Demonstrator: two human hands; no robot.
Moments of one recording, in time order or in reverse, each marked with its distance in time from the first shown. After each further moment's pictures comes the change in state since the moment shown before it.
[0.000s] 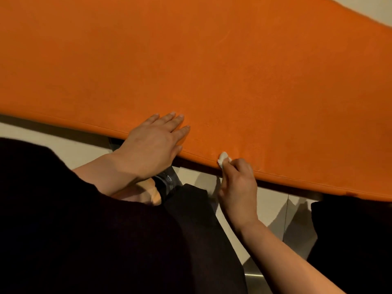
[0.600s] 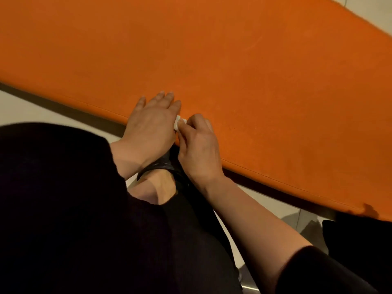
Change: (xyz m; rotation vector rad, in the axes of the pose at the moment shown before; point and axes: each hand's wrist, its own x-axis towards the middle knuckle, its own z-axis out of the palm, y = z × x) left_hand -0.013 -0.024 -0.007 -0.139 0.159 -0.376; right_hand 0.061 -0.106 0.028 0.178 -0.025 -0.348
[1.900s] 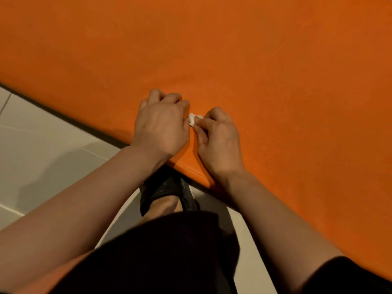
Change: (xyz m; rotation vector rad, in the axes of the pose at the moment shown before) left_hand 0.049 0.024 0.009 0.042 0.198 -0.188; right_hand 0.060 0.064 -0.001 0.106 -0.005 -0.127
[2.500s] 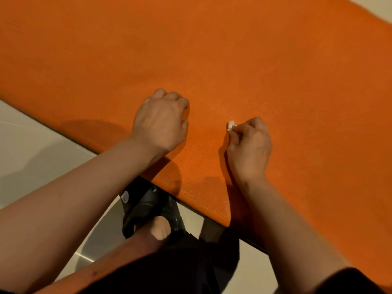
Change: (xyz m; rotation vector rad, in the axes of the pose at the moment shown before) left_hand 0.044 0.001 0.003 -0.024 -0.036 0.059; right_hand 0.022 0.054 -0.029 -0.129 0.168 0.356
